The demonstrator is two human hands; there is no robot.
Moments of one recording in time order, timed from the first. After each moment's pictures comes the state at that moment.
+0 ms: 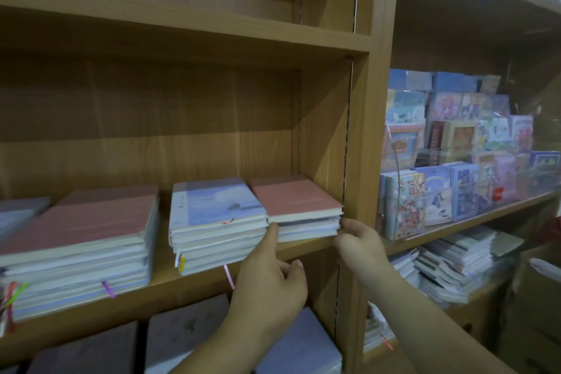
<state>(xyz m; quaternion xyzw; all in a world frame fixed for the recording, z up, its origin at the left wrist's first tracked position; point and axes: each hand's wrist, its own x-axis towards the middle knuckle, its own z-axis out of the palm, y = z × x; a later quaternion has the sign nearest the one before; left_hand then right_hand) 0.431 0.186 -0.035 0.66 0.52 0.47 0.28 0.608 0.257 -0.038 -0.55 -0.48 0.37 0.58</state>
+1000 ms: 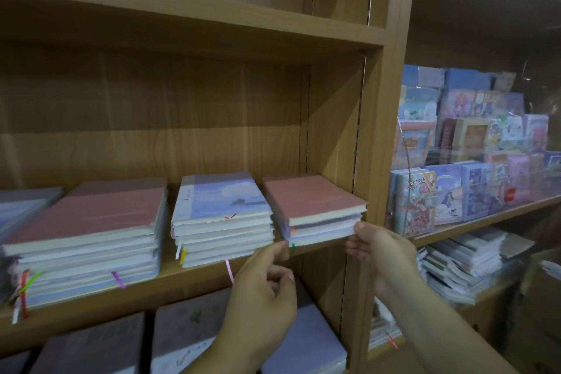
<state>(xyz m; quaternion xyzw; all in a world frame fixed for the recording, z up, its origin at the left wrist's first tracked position) 0.414 0.196 -0.073 0.64 0.48 0.55 0.26 0.616 0.247 -0.040 -0.48 -0.29 0.45 0.70</state>
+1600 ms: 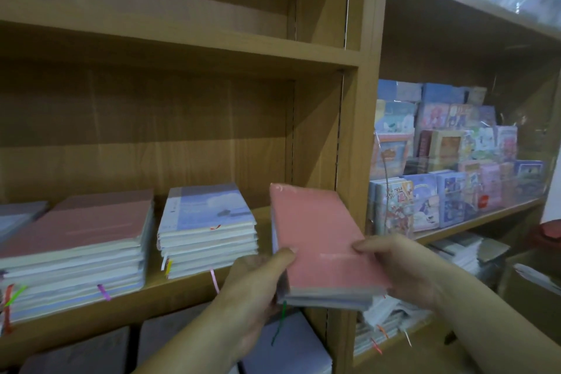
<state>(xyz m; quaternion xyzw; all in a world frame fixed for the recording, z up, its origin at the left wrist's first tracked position) 0.435 0.192 -0.028 0.44 0.43 0.52 0.59 0.671 0.210 0.000 -0.47 -0.47 0.61 0.43</state>
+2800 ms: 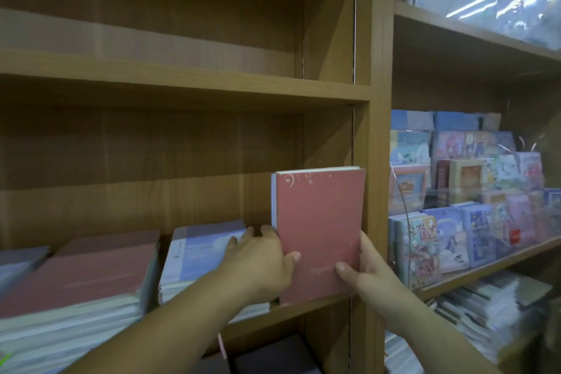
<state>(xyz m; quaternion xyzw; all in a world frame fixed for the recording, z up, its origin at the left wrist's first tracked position) 0.408 0.265 0.051 0.76 0.63 0.17 0.02 0.631 0.279 -0.012 -0.40 -0.64 0.38 0.53</state>
